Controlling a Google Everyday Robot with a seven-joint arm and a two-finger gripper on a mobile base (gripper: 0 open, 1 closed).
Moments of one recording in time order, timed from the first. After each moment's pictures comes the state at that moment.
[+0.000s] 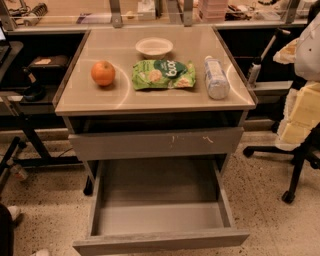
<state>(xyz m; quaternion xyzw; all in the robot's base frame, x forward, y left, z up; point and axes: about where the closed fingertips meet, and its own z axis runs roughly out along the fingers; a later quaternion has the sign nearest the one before) 0.438 -0.217 0.977 -0.60 0.78 -0.03 0.16</state>
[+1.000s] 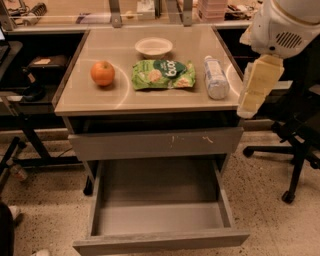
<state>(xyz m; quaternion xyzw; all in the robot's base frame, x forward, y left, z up) 0.505 -0.178 0.982 -0.61 0.77 -0.03 0.17</state>
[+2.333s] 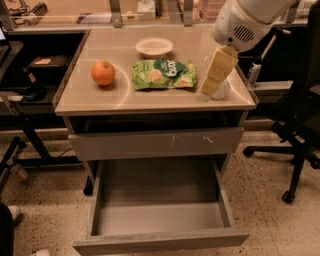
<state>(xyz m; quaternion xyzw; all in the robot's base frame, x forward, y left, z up) 0.560 -0.112 0.973 -0.61 0.75 0.04 0.24</state>
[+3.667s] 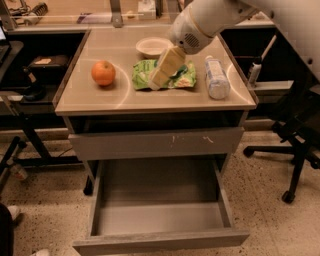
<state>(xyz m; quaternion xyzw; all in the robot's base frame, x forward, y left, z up) 0.636 -0.016 0.947 -0.60 0.72 0.14 0.33</state>
